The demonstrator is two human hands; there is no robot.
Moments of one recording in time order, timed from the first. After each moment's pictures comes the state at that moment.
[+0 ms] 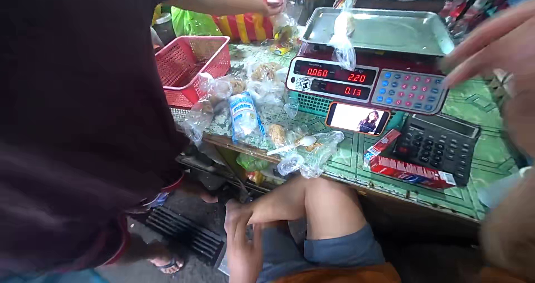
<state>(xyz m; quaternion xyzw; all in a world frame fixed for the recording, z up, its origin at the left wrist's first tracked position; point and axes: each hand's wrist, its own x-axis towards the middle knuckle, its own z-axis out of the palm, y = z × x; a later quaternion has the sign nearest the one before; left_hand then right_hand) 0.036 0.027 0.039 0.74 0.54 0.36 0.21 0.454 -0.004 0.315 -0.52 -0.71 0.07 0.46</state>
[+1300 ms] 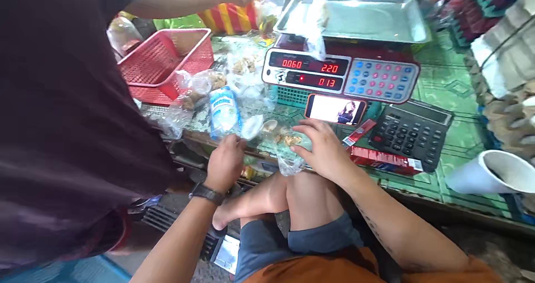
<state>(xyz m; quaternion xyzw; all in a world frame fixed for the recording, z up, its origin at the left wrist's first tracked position) 0.130 0.185 0.145 0.86 0.46 0.18 0.14 0.368 0.062 0.166 -0.71 -0.63 0.11 0.29</state>
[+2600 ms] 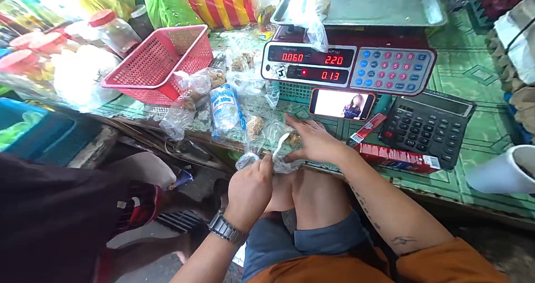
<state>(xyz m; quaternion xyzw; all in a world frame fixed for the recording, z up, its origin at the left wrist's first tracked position) 0.151 0.108 0.138 0.91 0.35 0.21 -0.07 0.383 0.109 0.140 -0.68 -0.68 0.20 0.18</state>
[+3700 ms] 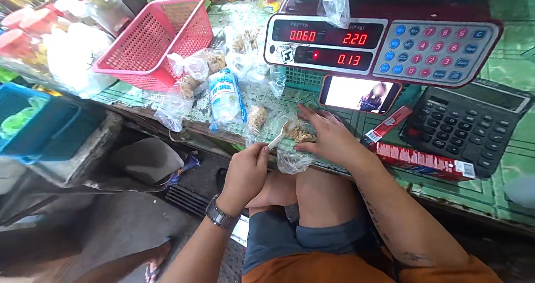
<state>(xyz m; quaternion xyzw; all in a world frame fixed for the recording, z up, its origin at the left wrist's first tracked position) 0.157 0.141 0.159 0.81 0.49 0.15 0.27 0.396 0.103 0.121 -0.68 -0.67 0.15 0.26</state>
